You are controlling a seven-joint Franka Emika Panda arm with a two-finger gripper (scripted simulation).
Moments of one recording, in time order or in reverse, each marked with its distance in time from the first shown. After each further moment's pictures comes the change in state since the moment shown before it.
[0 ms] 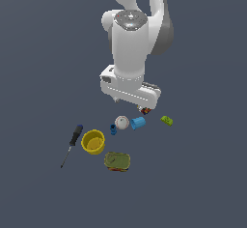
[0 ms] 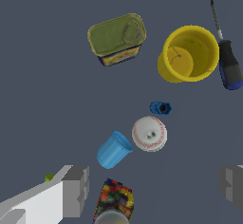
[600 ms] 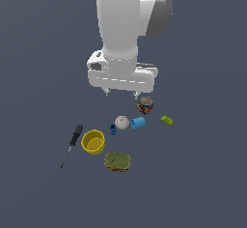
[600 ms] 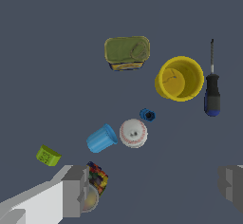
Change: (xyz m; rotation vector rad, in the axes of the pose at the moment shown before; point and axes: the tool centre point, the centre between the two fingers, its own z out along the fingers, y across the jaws) arm 0.009 0.021 -0.056 0.005 0.001 -0.256
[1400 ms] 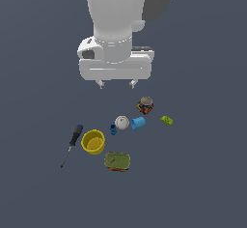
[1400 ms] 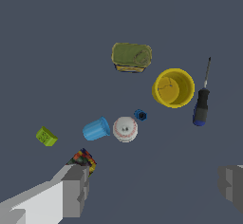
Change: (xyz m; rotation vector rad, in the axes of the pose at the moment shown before) arm -0.002 0.015 -0.037 0.003 0.002 -0.168
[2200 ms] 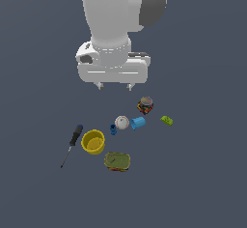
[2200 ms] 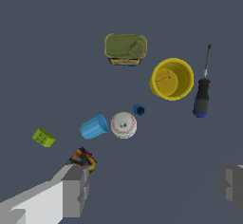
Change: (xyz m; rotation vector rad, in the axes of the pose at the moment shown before) arm -0.005 0.007 0.013 0.006 -0.036 0.058
